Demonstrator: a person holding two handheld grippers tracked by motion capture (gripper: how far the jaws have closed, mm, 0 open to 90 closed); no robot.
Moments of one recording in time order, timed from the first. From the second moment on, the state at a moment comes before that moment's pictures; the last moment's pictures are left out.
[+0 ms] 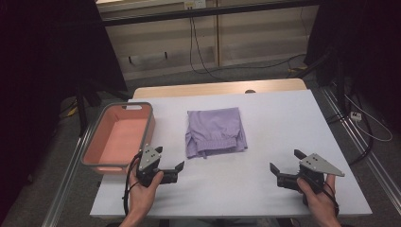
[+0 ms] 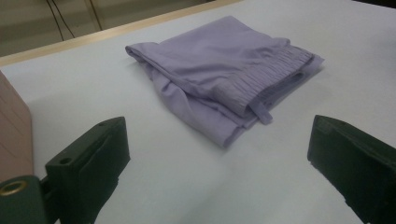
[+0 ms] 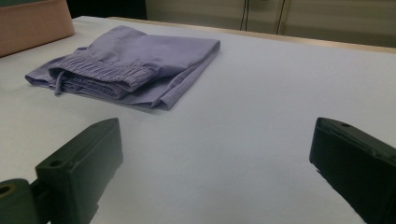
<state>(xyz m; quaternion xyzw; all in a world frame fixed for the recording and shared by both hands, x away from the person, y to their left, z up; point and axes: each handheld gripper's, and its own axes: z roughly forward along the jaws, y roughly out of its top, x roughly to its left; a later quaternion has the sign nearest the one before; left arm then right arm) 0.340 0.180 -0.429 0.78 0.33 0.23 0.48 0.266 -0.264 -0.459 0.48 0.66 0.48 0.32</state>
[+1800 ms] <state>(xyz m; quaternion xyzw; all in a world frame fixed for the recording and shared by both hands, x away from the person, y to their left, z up) 0.455 0.141 -0.407 0.79 0.40 0.16 0.45 0.272 -0.257 -0.458 0.46 0.67 0.48 0.32</state>
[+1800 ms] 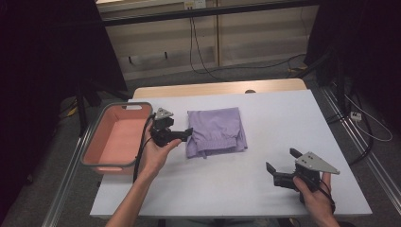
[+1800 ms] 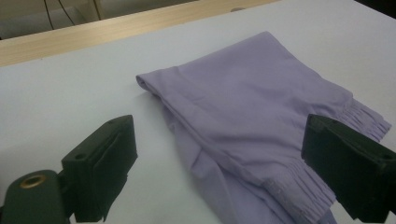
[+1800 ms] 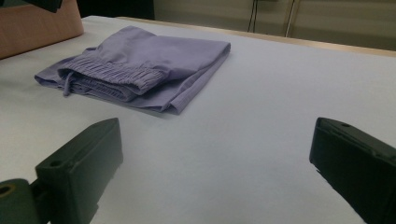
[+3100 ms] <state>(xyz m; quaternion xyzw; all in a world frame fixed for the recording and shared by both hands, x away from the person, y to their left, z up) 0.504 0.105 -0.449 0.80 0.46 0.10 0.37 0.271 -0.258 -0.459 0.46 0.68 0.48 0.31</state>
